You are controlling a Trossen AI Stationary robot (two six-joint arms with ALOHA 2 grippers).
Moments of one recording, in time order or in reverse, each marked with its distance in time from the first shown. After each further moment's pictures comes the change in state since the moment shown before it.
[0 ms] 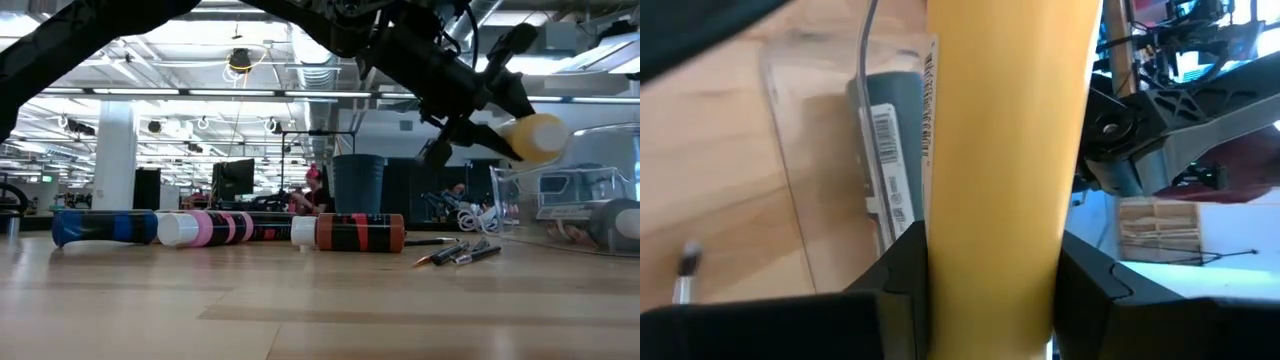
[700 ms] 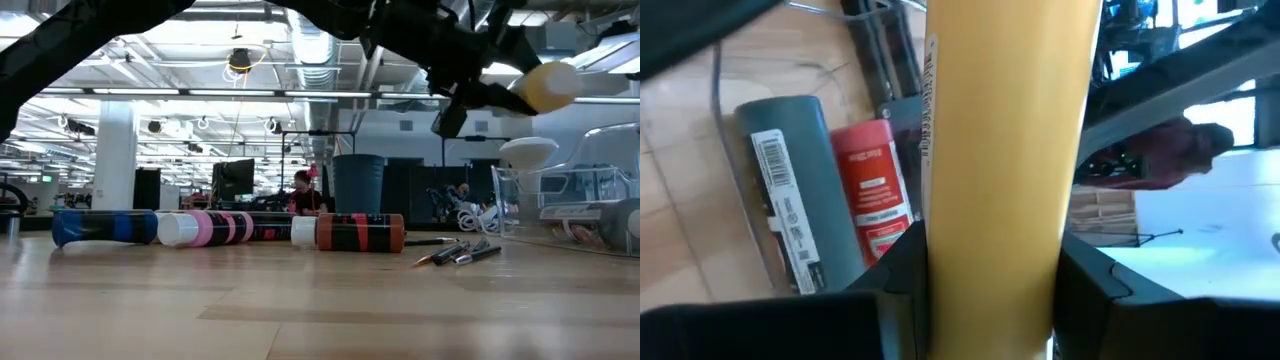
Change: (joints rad) left arm 0.024 -0.021 0.080 0.026 0.066 0.007; right arm -0.030 -0.011 0.001 -0.044 0.023 0.097
